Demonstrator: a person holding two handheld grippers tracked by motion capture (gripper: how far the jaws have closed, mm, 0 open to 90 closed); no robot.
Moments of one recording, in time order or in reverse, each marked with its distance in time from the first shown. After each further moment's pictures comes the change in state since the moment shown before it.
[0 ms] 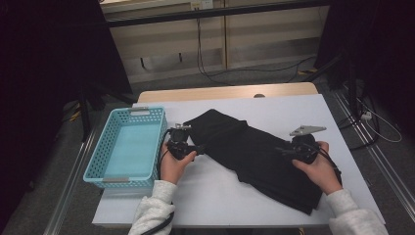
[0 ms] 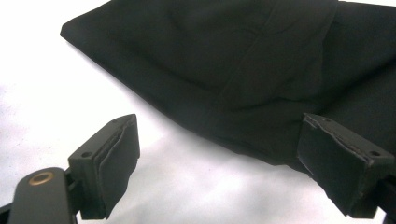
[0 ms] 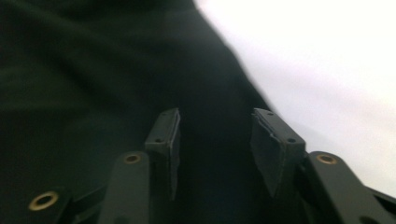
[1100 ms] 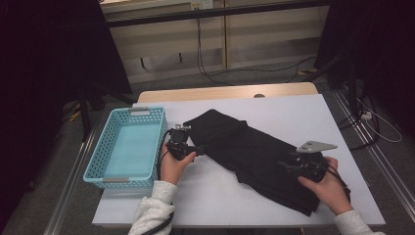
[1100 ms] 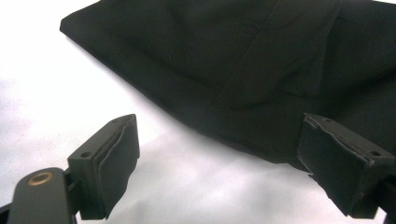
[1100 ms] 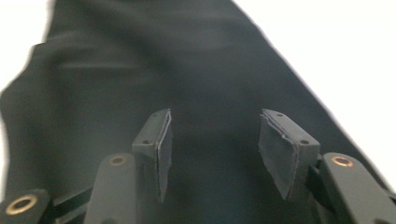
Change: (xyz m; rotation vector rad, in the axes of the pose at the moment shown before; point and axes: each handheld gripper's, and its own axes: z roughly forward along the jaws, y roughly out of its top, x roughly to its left) left arm 0.002 -0.002 0.002 0.008 0.008 0.002; right arm 0.011 -0.032 -0.027 -0.052 0.007 -0.005
